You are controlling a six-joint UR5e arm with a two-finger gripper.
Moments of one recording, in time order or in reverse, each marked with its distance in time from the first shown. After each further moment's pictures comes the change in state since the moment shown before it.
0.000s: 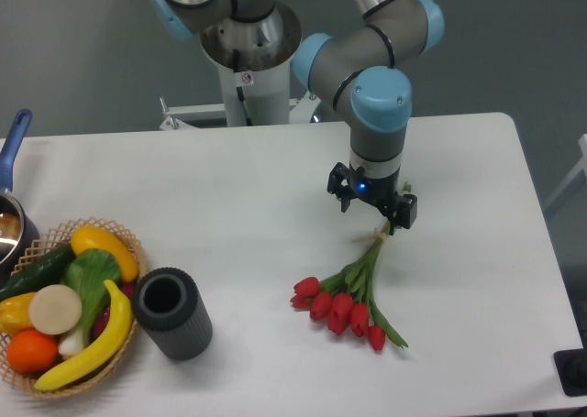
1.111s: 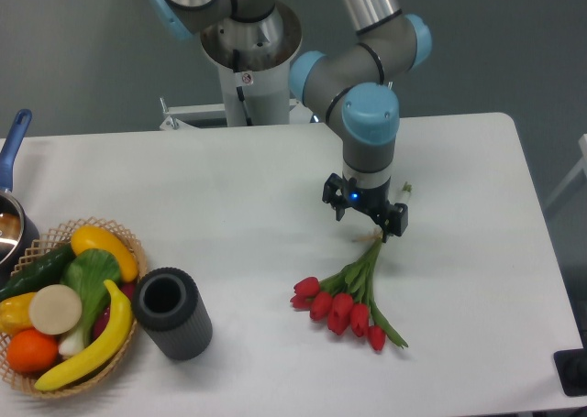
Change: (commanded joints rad) arm -0.002 -0.083 -0.063 0.121 -0.008 -0.008
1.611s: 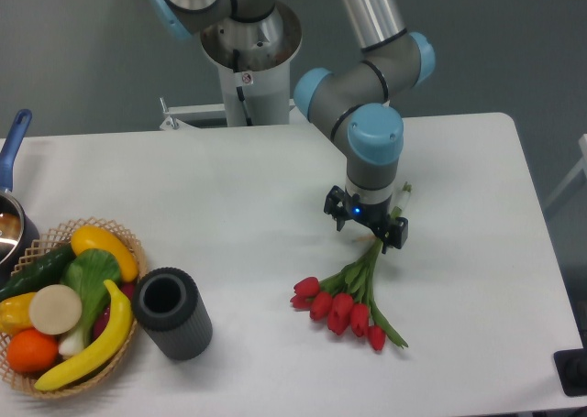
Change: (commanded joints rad) arm -0.009 -0.080 0.074 0.002 -0.003 -0.003
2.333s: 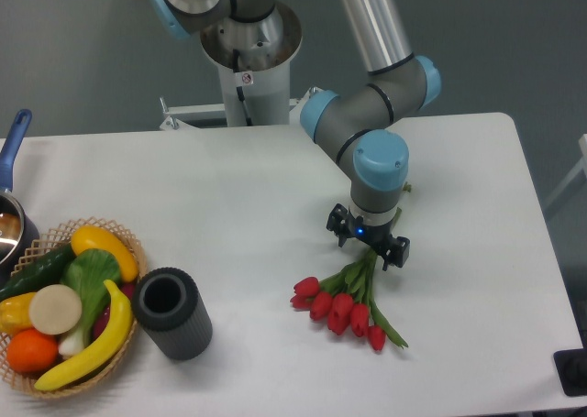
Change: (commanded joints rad) arm -0.009 -0.048 0.014 0.000 0.000 0.005
